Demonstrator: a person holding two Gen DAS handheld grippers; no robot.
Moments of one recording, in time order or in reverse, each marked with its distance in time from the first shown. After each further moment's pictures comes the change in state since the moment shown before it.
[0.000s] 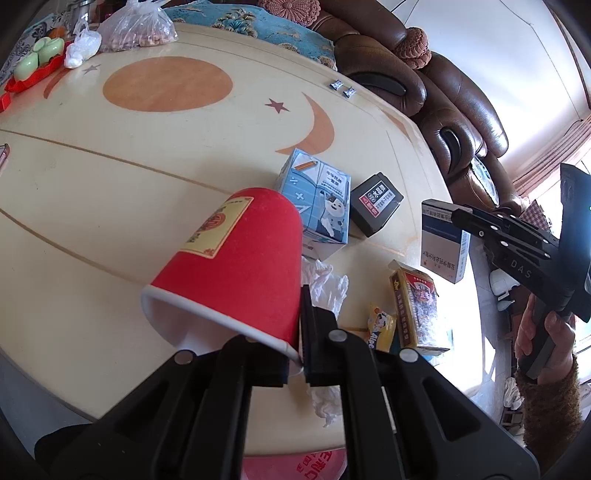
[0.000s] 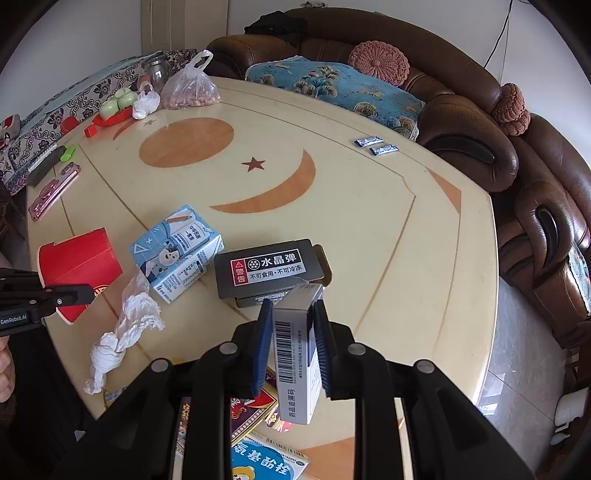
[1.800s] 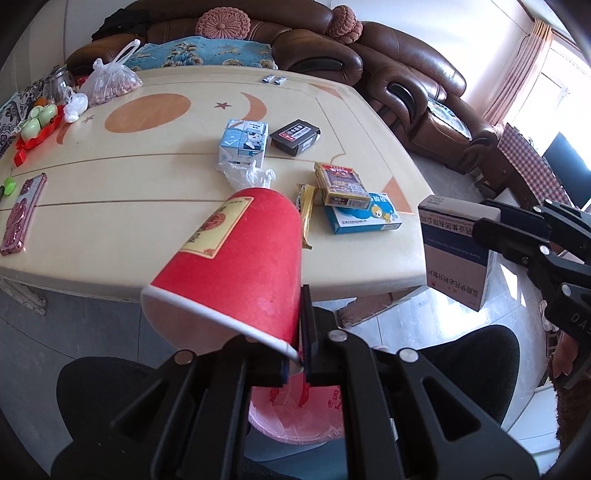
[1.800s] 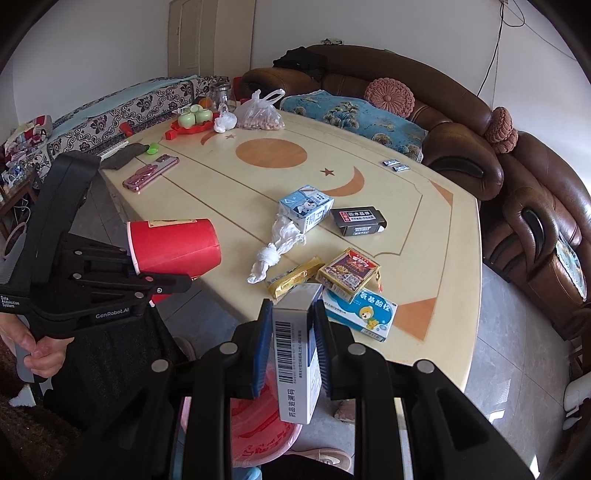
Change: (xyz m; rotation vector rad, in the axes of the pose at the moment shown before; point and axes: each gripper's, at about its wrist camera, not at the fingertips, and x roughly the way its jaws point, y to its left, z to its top) left arm -0.110 -0.056 -0.134 0.286 -0.004 0.035; right arm -0.195 0.134 -0.140 -0.015 -0.096 0.042
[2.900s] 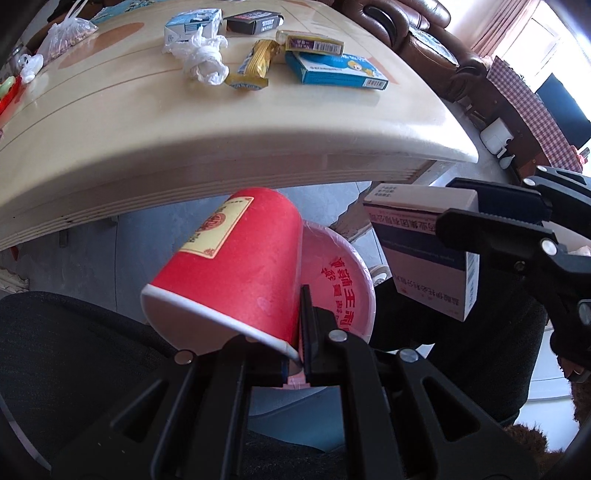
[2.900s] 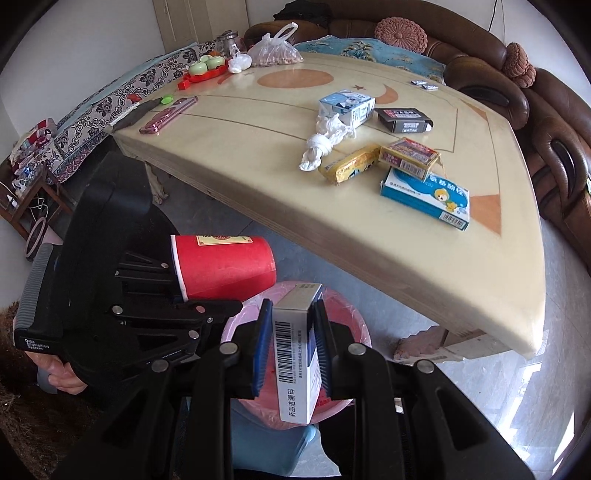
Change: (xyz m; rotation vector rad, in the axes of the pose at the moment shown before) left arm 0.070 -0.020 -0.094 0.100 0.252 -0.032; right arm 0.056 0.037 -0.091 0.115 0.190 0.128
